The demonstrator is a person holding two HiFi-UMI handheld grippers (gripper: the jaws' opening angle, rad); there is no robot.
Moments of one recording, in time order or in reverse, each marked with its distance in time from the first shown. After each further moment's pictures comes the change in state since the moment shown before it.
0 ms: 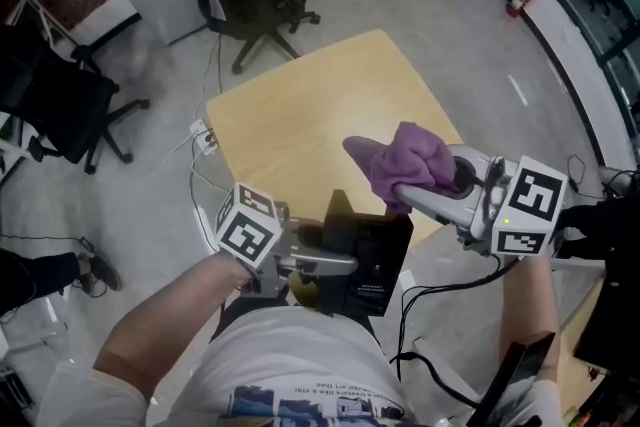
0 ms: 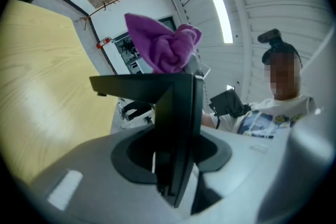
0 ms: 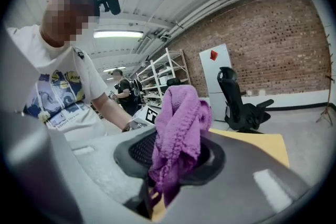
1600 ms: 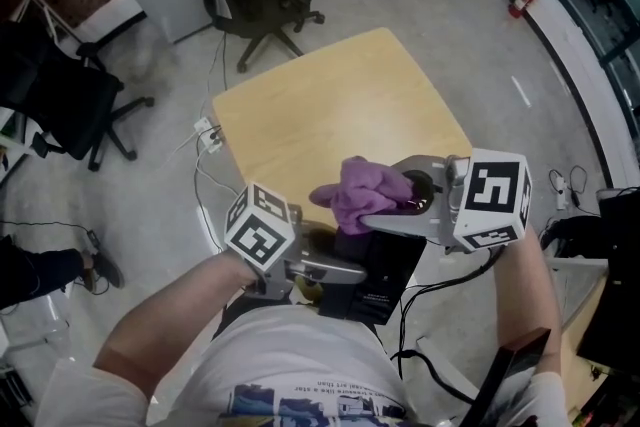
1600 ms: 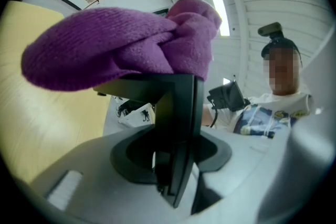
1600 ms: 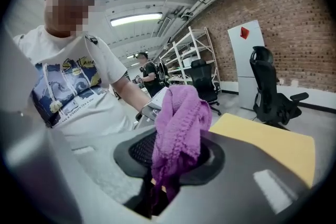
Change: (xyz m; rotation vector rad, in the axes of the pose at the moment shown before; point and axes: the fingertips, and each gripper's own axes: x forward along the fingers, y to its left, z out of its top) left arm 0.014 -0.019 -0.016 0.025 0.080 -0.033; right arm 0.047 0.054 -0.027 -0.079 0.202 0.287
